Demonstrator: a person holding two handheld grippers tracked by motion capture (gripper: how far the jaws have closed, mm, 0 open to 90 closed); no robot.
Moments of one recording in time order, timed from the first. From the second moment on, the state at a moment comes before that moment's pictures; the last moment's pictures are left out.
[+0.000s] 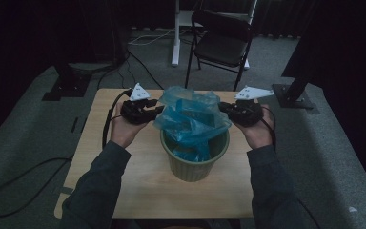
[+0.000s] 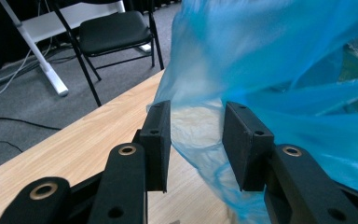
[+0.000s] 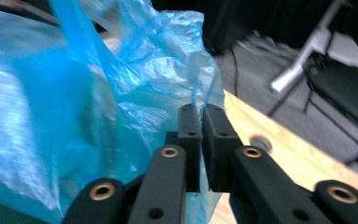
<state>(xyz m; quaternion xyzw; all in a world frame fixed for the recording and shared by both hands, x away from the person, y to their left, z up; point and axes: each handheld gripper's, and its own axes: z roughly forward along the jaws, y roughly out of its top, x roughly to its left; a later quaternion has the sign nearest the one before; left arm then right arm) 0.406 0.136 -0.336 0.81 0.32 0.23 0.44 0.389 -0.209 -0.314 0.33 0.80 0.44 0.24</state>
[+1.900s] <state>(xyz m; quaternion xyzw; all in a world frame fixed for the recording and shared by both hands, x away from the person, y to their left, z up) 0.480 0.131 -0.420 0.79 0.43 0.10 0.41 0.417 -0.253 -0.403 0.44 0.81 0.37 0.13</state>
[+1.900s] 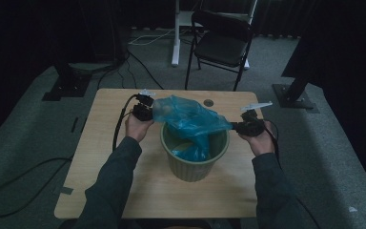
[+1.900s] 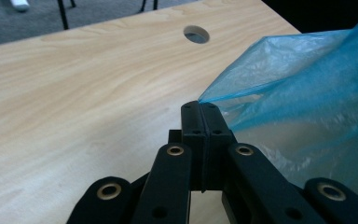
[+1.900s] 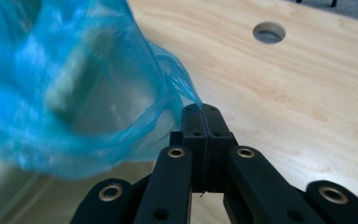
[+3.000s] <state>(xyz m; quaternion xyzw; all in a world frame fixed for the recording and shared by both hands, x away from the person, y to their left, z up) 0.408 0.191 -0.376 0.76 0.38 0.13 0.51 0.361 -0.268 -0.344 0.36 0.79 0.48 0.16</state>
